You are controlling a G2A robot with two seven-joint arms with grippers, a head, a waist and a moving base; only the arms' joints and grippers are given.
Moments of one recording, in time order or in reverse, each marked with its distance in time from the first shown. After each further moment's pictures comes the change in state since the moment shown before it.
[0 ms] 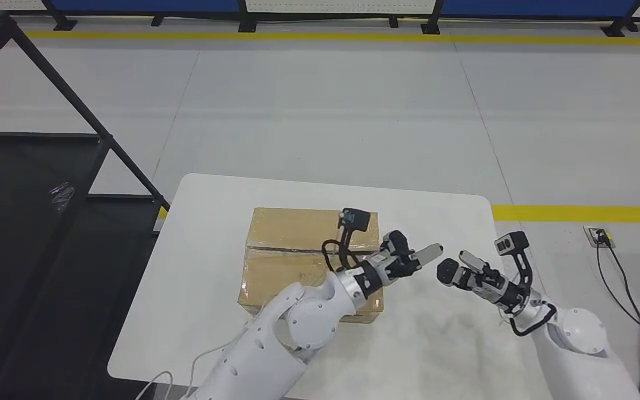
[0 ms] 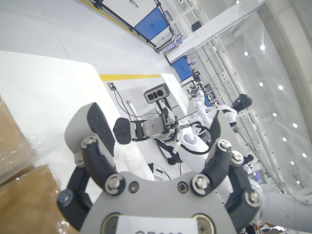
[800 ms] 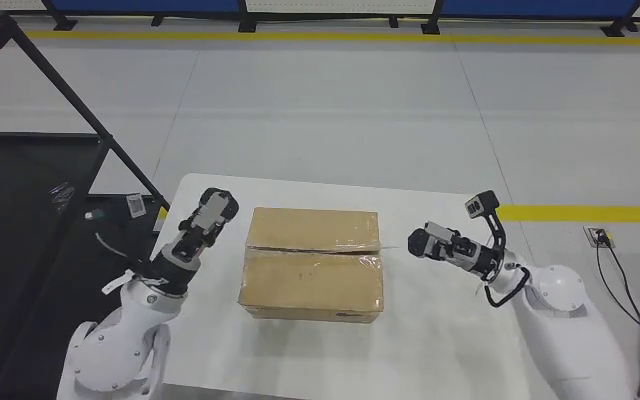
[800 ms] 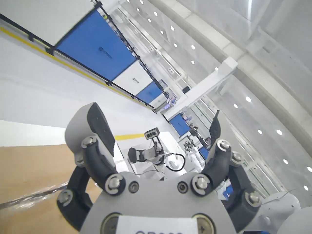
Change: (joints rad) left arm 0.506 0.138 -0.932 -0.588 -0.207 -0.055 -0.274; right arm 0.198 -0.019 -0.172 -0.121 -0.081 0.121 -0.065
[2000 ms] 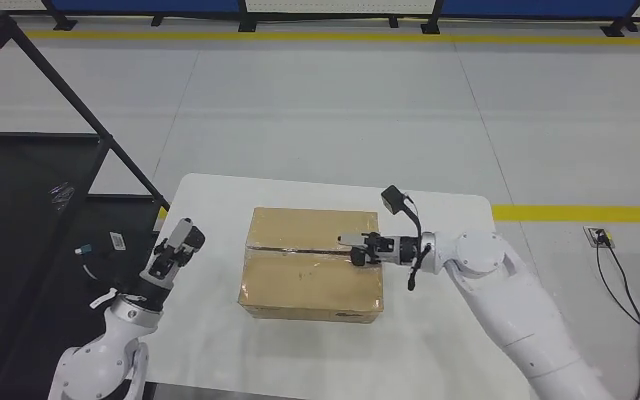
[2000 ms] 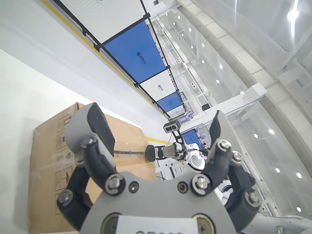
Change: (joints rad) left arm 0.083 0.030 -0.067 0.196 -0.032 -0.056 0.024; right arm 0.244 -0.081 -0.375 0.077 -0.186 0.196 -0.057
